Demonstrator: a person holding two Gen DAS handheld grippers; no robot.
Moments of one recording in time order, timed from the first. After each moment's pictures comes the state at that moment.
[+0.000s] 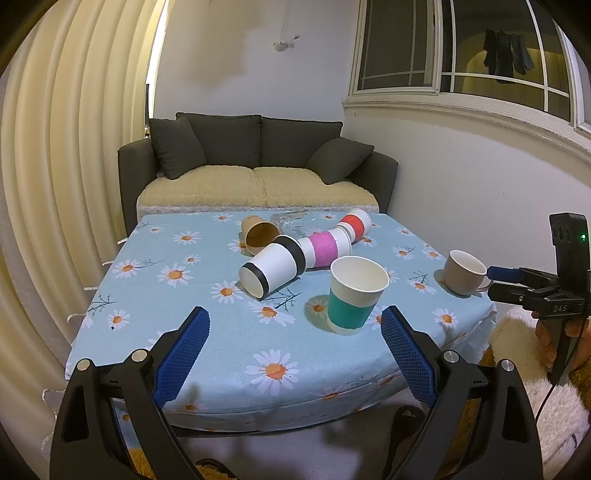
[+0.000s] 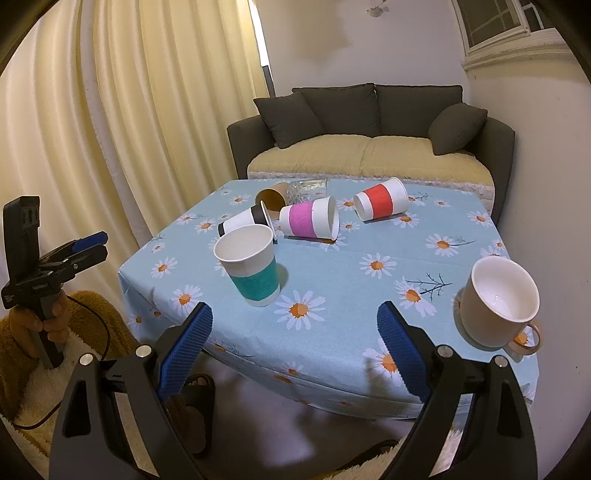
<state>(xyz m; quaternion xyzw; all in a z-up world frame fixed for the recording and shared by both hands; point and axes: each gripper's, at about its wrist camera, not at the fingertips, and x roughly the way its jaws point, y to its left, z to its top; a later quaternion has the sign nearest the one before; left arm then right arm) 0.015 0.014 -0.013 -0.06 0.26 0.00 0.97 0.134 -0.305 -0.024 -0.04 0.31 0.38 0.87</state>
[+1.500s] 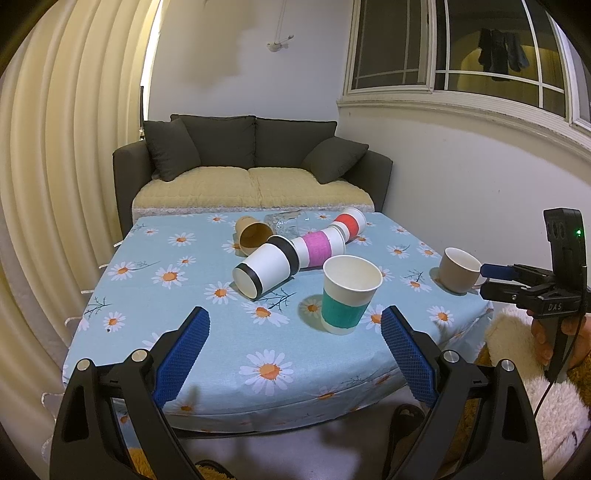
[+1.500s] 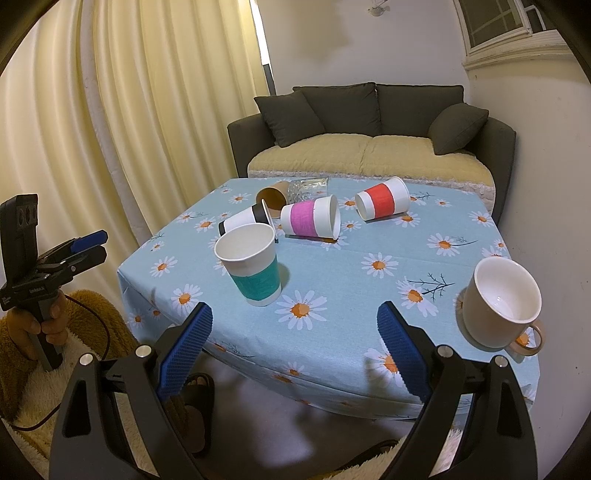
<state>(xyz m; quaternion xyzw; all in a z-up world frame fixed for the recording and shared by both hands) 0.017 0.006 -0.011 -0.05 0.26 -0.01 0.97 0.136 -0.303 -0.025 -0.04 0.31 0.38 0.87</state>
